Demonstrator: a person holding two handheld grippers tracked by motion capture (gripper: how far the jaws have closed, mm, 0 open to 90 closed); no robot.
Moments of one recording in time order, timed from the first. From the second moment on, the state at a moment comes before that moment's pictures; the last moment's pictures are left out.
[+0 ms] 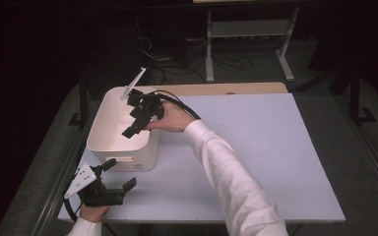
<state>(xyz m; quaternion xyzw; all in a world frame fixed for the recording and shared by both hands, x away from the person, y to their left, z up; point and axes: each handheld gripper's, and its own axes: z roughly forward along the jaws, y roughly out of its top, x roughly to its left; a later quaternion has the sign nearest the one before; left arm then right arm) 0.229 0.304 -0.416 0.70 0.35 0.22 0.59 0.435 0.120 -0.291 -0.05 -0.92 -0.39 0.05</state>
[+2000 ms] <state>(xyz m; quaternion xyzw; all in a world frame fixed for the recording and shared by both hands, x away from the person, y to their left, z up) 0.232 0.303 -0.418 0.70 0.35 0.22 0.58 0.421 -0.011 -0.292 -0.13 -0.88 -0.45 -0.02</state>
